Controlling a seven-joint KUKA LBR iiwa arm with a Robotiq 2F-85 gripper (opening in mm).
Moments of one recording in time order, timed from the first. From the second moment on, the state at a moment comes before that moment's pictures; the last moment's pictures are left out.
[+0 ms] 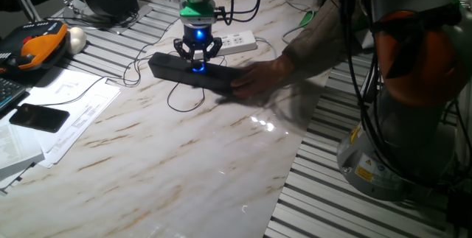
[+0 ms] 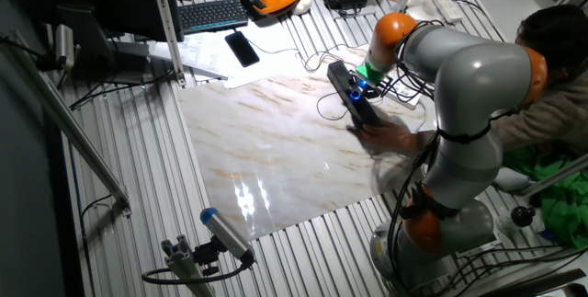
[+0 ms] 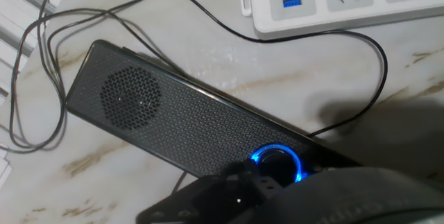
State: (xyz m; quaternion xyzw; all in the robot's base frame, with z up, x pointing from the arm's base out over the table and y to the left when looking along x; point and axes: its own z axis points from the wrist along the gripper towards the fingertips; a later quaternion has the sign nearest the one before) arm 0.554 -0.057 0.078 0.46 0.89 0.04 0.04
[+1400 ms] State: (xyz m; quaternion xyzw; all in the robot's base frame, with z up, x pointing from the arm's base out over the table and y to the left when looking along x) arm 0.558 -0.050 0.083 0.23 0.97 0.03 0.02
